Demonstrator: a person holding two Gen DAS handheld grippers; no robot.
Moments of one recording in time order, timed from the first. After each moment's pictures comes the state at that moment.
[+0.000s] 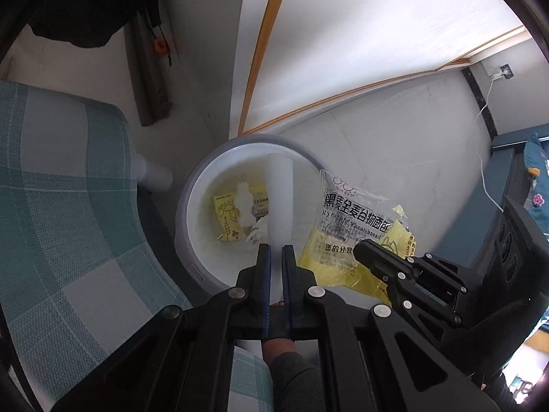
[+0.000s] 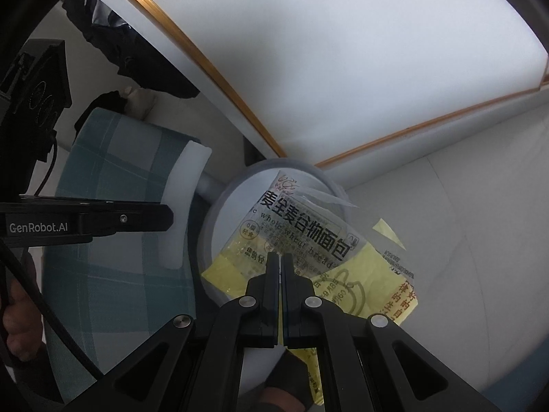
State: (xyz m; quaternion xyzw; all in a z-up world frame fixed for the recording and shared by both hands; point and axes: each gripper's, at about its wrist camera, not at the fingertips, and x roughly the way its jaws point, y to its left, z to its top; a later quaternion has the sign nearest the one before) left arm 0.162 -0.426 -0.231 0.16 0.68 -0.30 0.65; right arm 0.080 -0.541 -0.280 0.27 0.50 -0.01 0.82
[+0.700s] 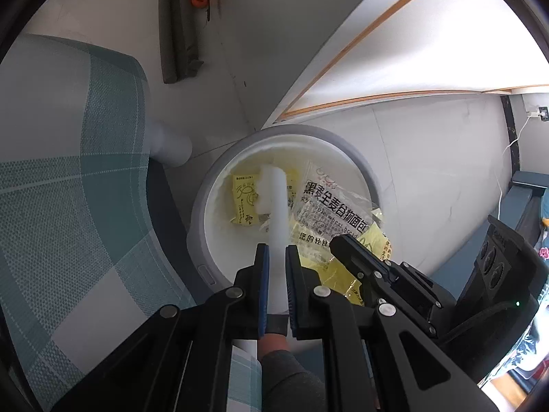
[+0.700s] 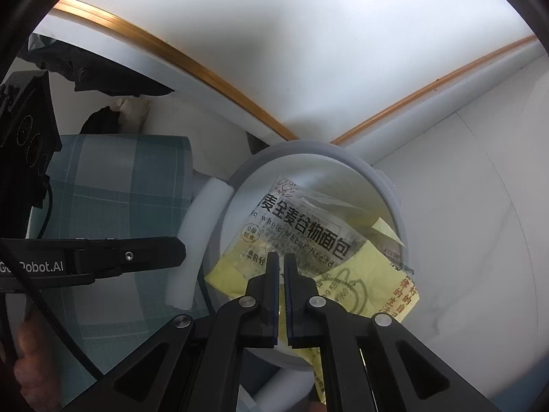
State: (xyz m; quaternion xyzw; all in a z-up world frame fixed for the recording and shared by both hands) left arm 0.190 -0.424 -0.253 0.11 0.75 -0.22 0.62; right arm 0.118 -0.555 -0.330 0.36 0.52 0.00 0.77
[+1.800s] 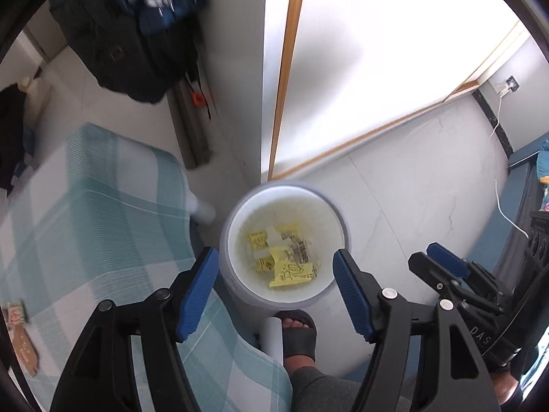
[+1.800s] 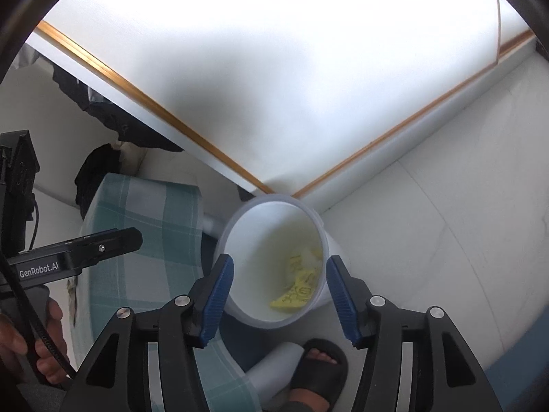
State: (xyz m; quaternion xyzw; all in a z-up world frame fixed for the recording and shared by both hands) left arm 0.134 -0.418 -0.128 0.17 0.58 -0.28 0.74; right arm 0.025 -0.596 -0.214 0.33 0.44 -0.07 0.83
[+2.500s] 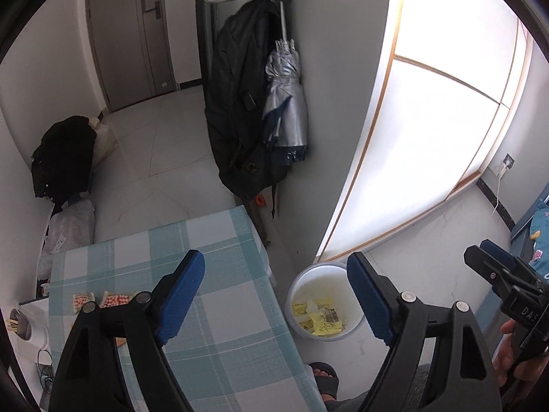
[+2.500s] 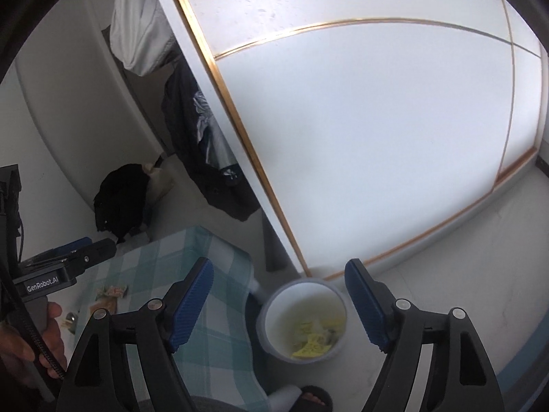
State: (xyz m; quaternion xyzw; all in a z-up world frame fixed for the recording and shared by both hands) left arm 0.105 -0.272 0.007 0.09 0.40 -0.24 0.88; right arm -0.002 -0.518 -0.035 0.19 0.31 -0.08 0.93
